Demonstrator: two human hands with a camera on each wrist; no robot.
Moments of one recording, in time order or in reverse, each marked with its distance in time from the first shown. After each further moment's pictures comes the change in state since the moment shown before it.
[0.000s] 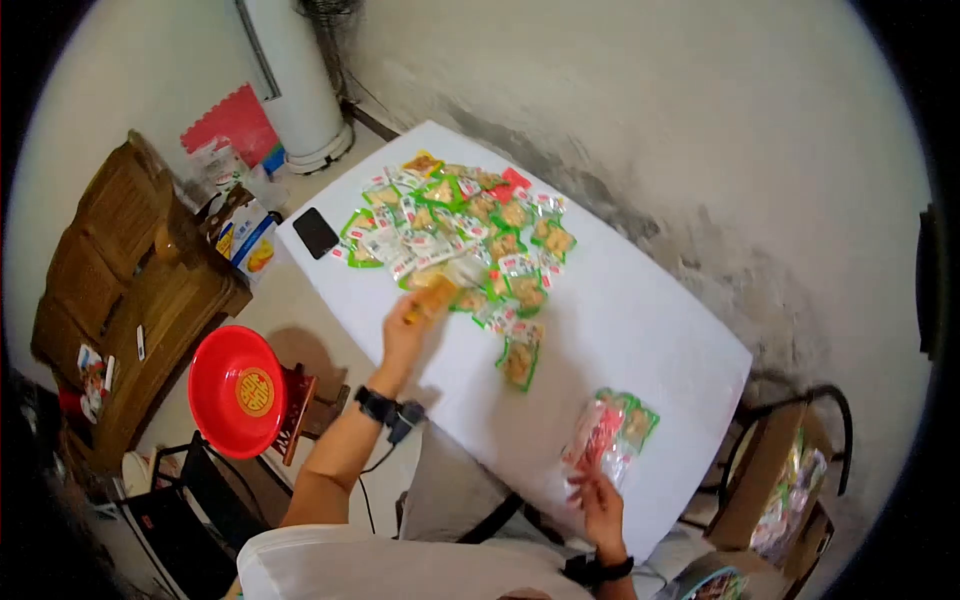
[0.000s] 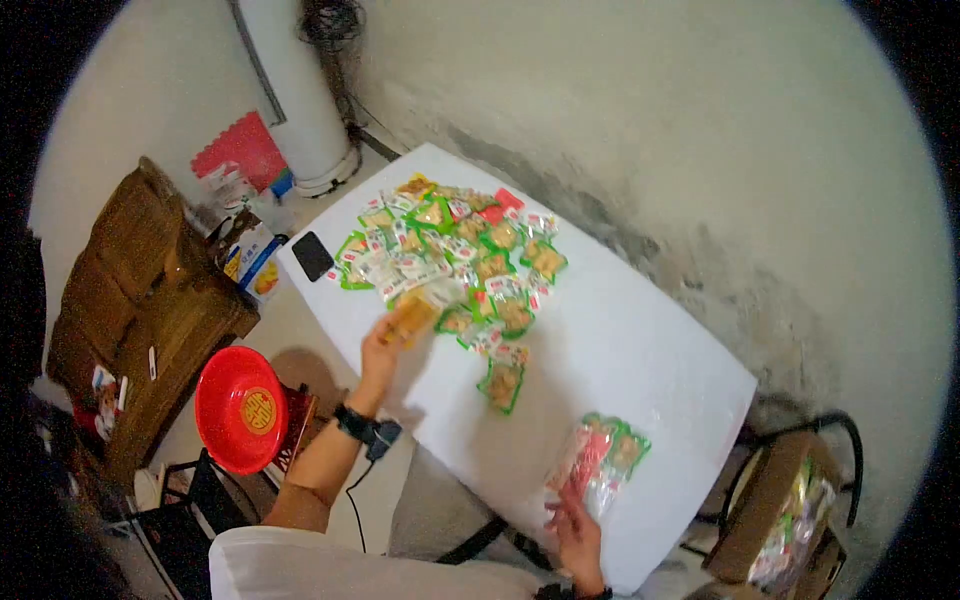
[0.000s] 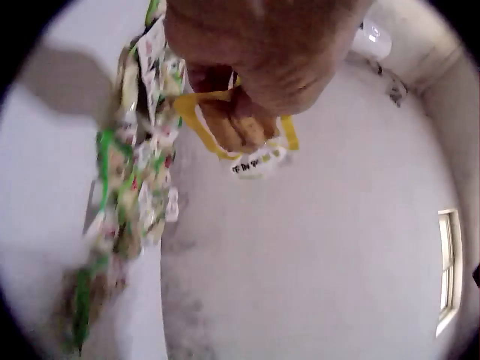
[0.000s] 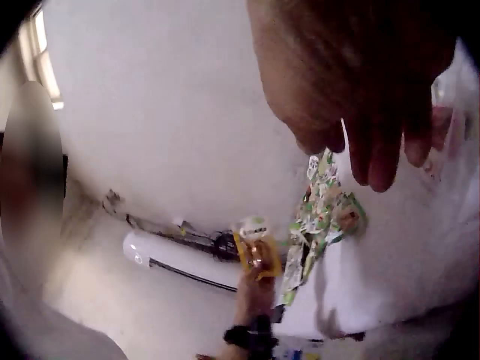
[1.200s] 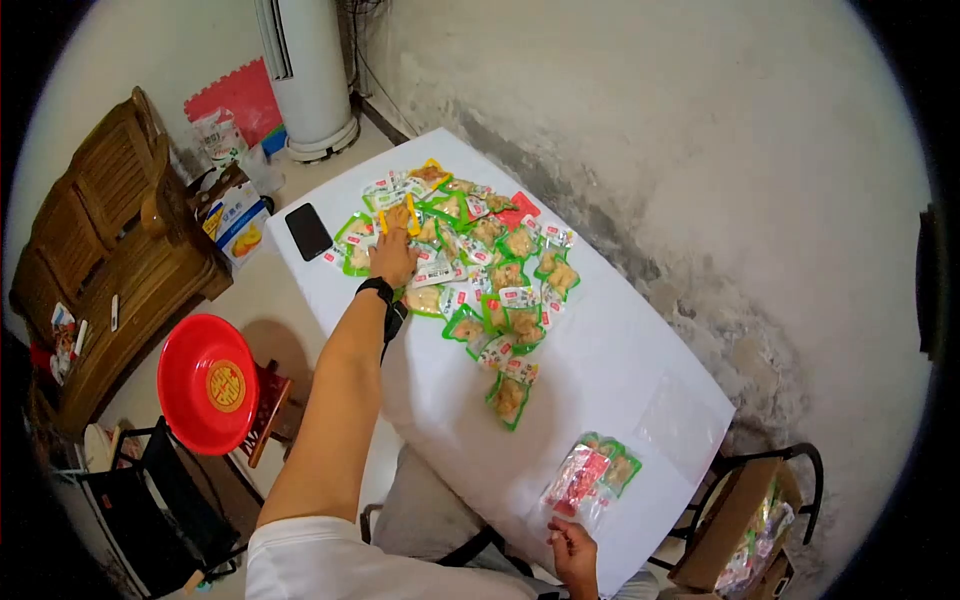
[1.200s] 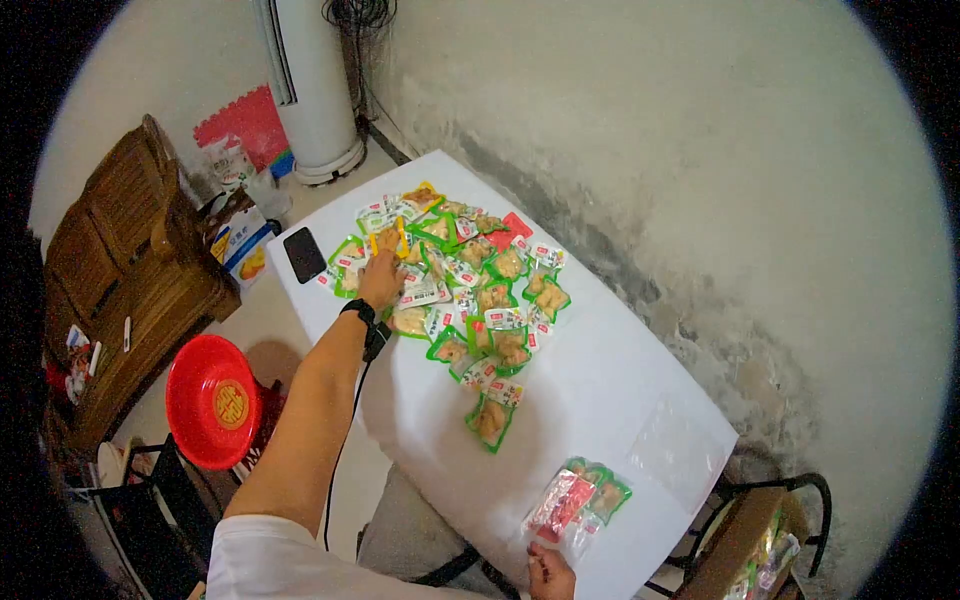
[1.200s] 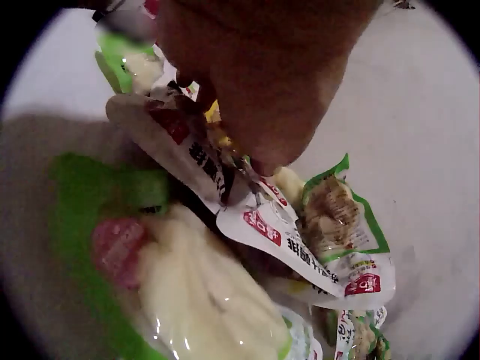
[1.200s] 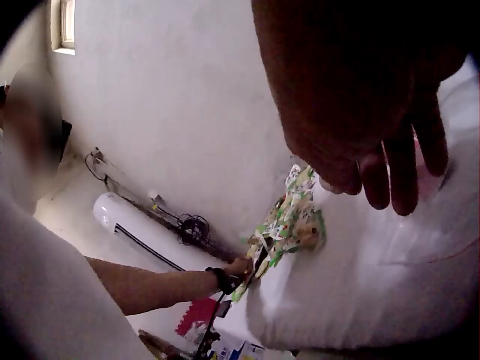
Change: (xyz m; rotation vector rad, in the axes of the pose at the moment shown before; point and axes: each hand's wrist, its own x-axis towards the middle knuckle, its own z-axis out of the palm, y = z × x) left_hand 0.194 -0.063 -0.023 1.136 -0.081 -0.046; right_hand 0.003 0.027 -0.004 -0.329 0.024 -0.071
